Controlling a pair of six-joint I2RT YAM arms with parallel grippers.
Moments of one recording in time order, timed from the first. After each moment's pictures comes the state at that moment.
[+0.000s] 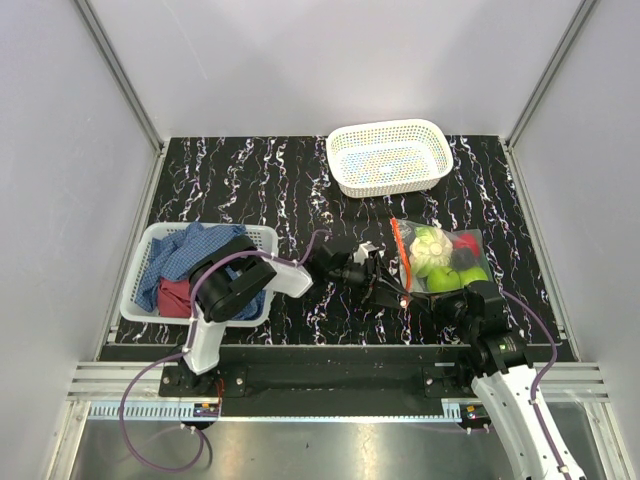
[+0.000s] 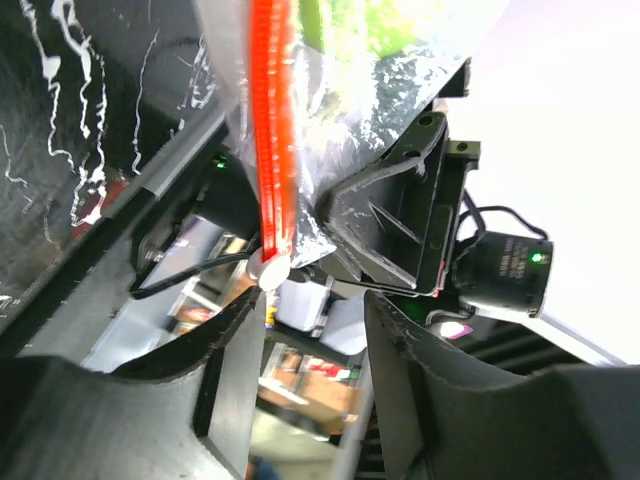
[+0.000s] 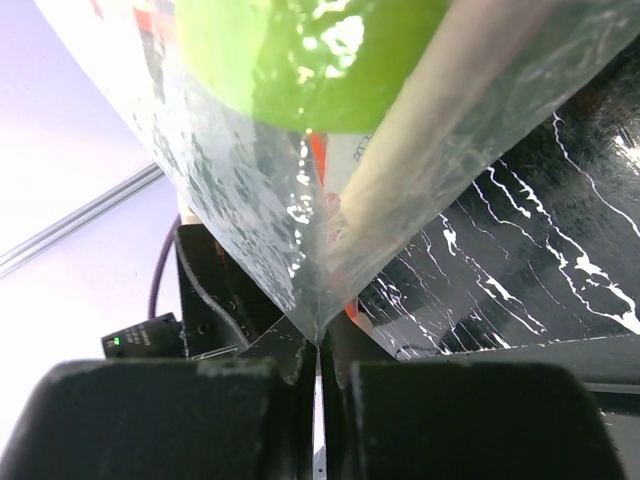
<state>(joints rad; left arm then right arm) -0.91 2.00 0.96 0.69 0.80 -1.77 0.20 0.28 0.25 -0.62 -0.25 1.62</state>
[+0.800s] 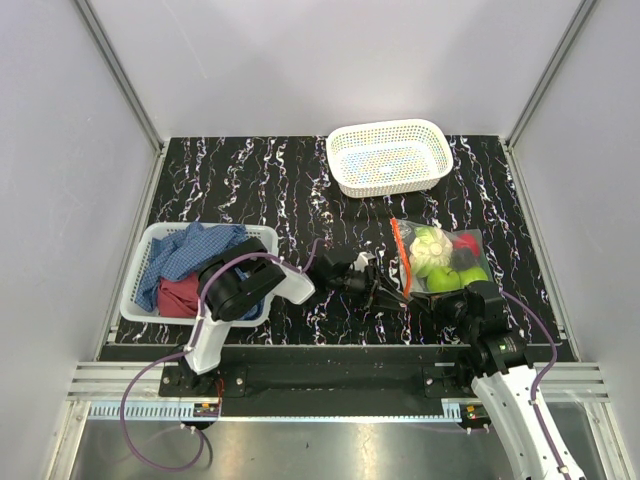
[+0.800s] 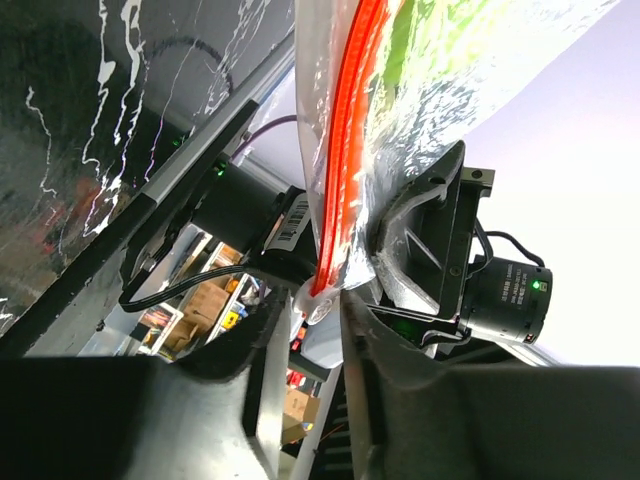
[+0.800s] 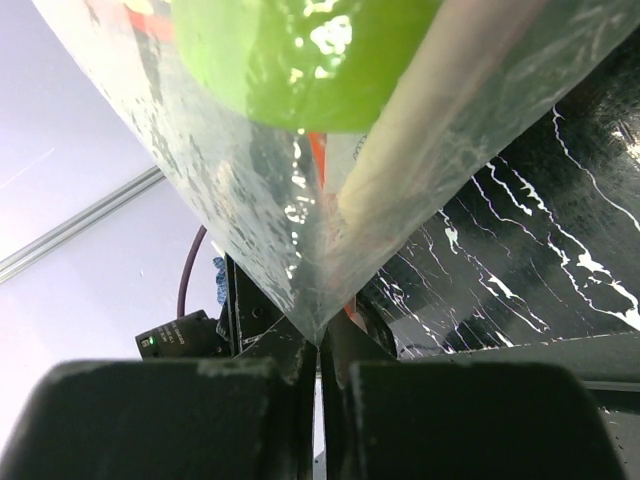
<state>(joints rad) -0.95 2.06 0.91 0.82 0.75 -1.90 0.20 0.28 0.25 -0.62 -0.25 1.64</state>
